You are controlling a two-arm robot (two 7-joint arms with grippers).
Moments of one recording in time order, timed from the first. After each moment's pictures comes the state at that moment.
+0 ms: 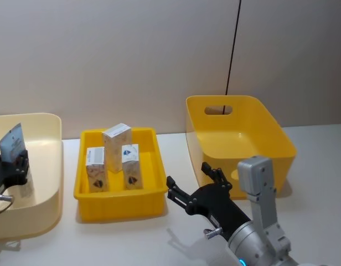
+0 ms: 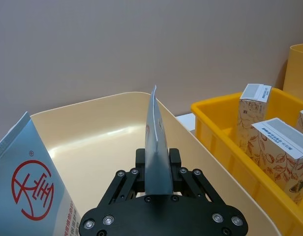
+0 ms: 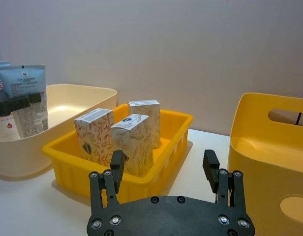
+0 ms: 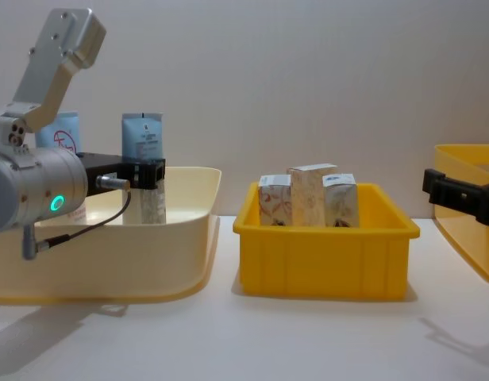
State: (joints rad) left arm -0.47 0.25 0.34 -1.33 -0.29 0.19 -0.10; right arm -0.01 0.34 -0.23 -1.77 0.29 0.03 0.07
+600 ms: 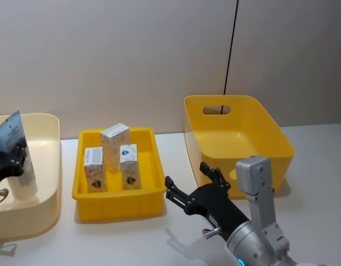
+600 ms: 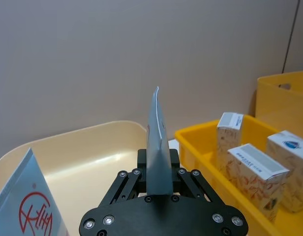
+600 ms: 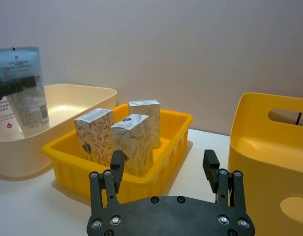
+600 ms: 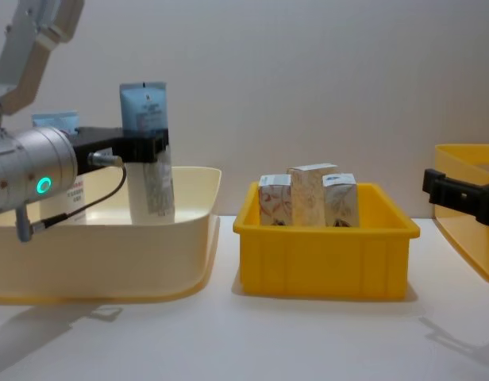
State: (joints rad) left arm -0.47 0.26 0.31 -1.34 -0.33 0.08 -0.20; right arm -0.01 0.34 -0.23 -1.77 0.29 0.03 0.07
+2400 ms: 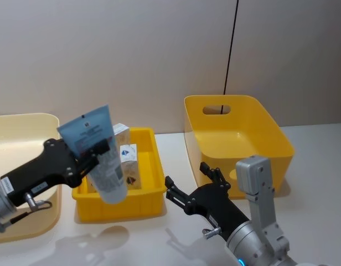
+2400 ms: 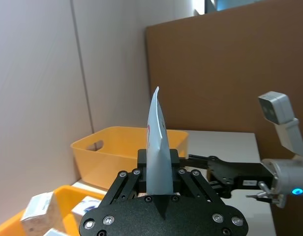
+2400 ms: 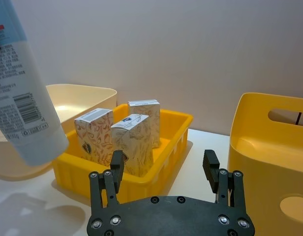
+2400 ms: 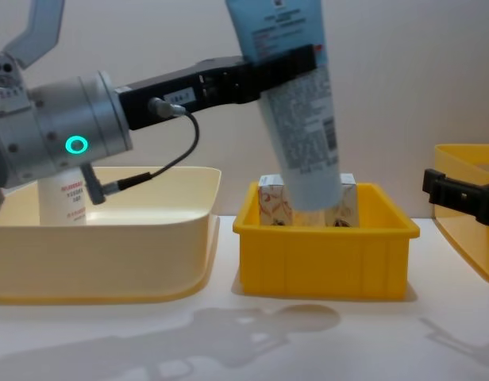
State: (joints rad) left arm -0.56 0.29 0.42 -1.30 -0.64 -0.08 -0.91; right arm -0.01 0.34 -0.23 -1.77 0.29 0.03 0.07
